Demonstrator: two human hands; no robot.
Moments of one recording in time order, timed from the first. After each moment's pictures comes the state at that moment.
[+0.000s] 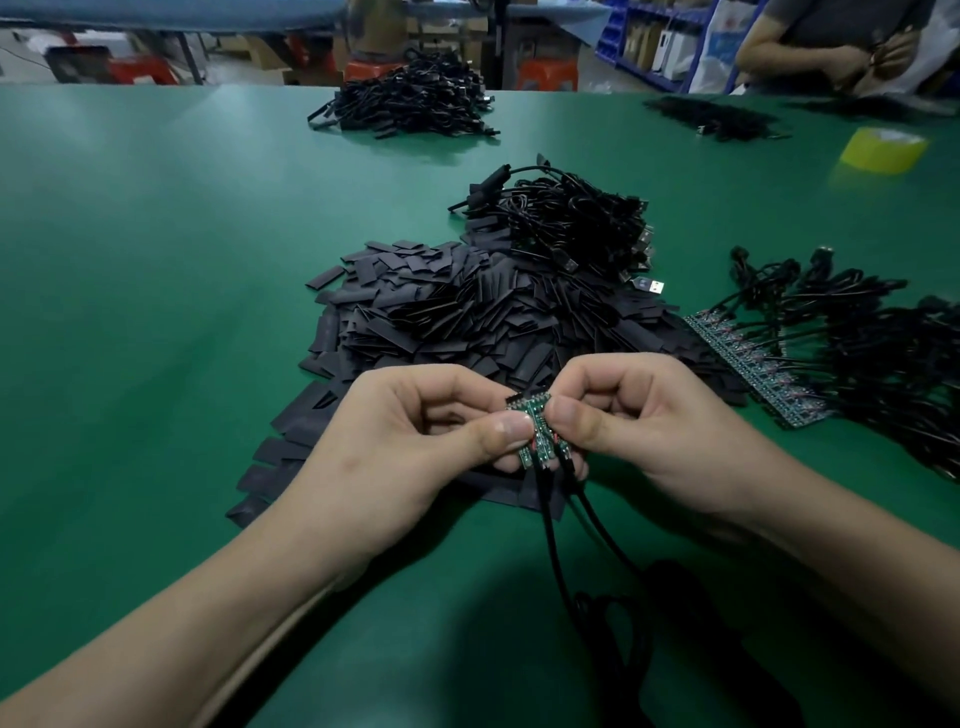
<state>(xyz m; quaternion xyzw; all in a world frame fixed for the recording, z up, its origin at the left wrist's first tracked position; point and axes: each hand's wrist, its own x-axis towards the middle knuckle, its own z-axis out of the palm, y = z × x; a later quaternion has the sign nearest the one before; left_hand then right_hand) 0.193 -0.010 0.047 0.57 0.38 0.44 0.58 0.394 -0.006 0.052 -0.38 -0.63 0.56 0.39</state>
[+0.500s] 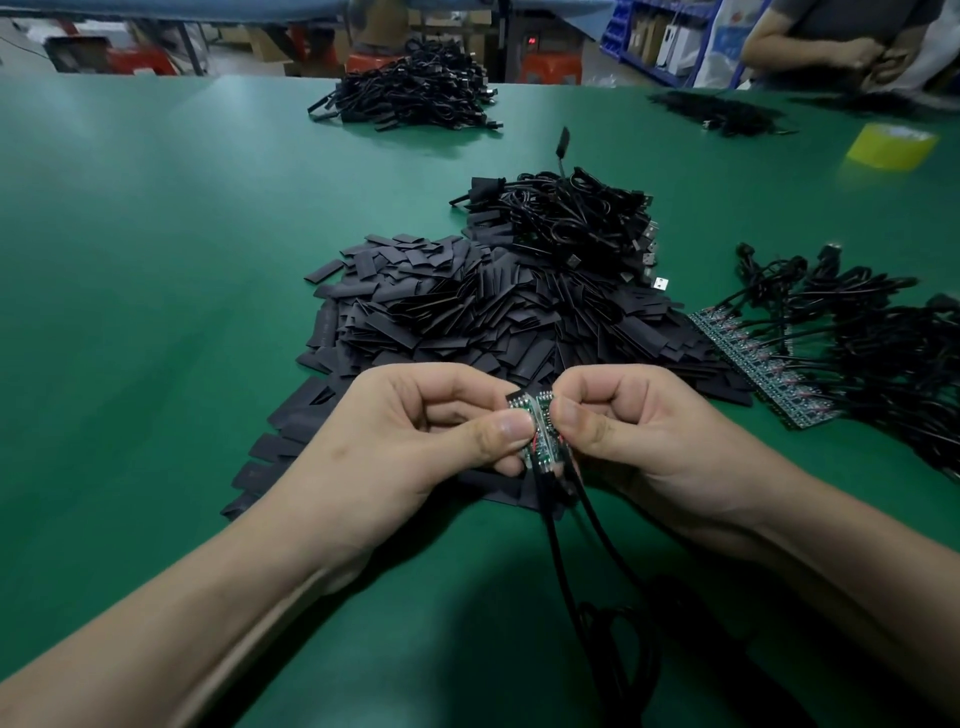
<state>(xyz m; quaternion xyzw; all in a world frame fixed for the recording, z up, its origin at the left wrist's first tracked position) 0.193 -0.010 0.047 0.53 0.36 0.43 0.64 0.390 -0.007 0.045 -0.35 -0.54 0.65 0.40</state>
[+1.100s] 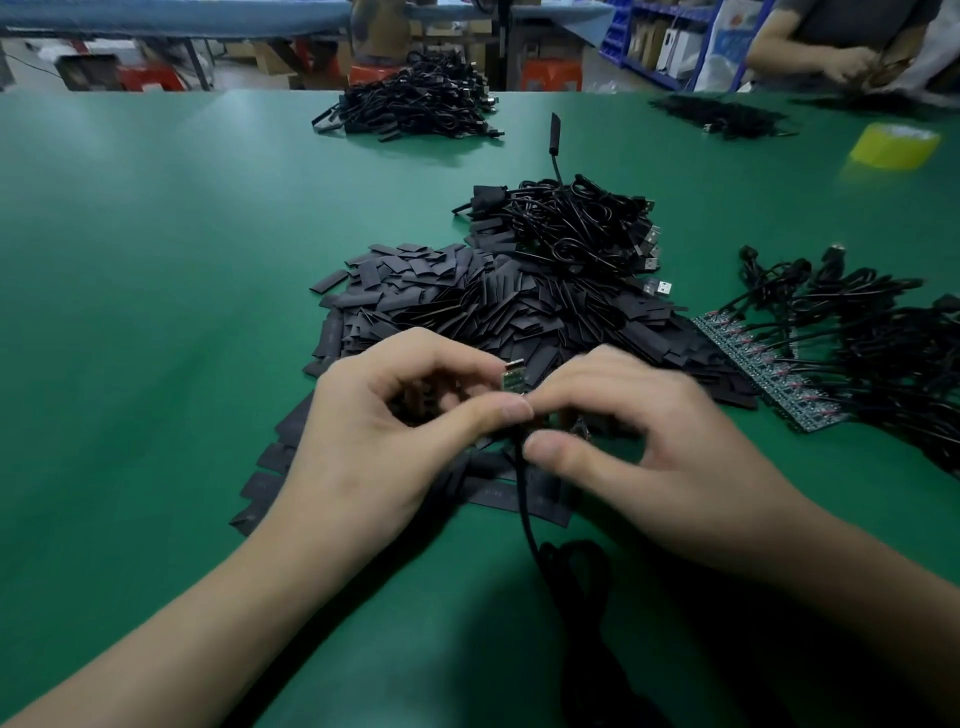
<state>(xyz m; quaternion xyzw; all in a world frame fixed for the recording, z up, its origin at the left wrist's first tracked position) 0.187 0.001 0.040 0.68 0.39 0.52 0.34 0.395 -0.011 0.046 -0.44 -0.81 0.20 0.33</state>
